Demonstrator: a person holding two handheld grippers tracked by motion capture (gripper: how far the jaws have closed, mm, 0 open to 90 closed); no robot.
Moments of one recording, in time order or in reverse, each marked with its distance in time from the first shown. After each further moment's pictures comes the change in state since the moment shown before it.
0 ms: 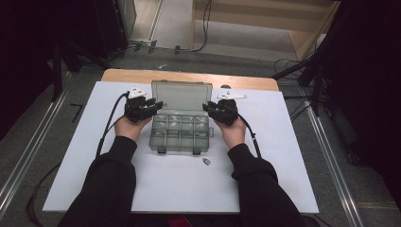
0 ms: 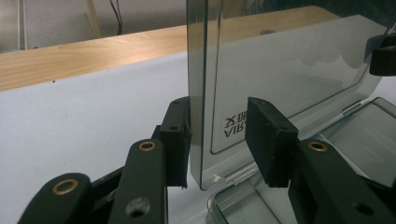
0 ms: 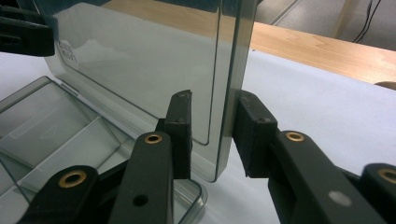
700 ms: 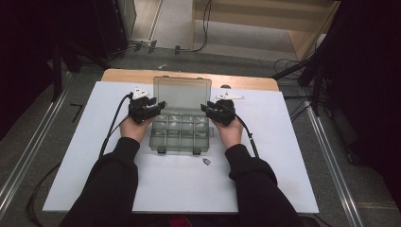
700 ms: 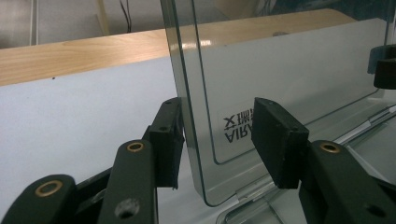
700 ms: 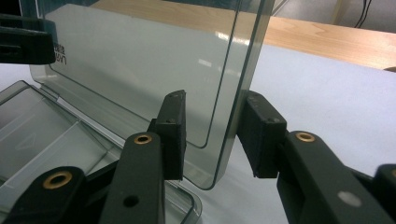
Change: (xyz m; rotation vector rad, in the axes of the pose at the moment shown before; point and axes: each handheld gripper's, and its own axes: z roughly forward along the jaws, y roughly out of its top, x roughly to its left) left arm 0.000 -0.007 0.017 -0.016 0.039 -0.020; right arm -0.003 -0.007 0.016 0.002 -0.014 0.051
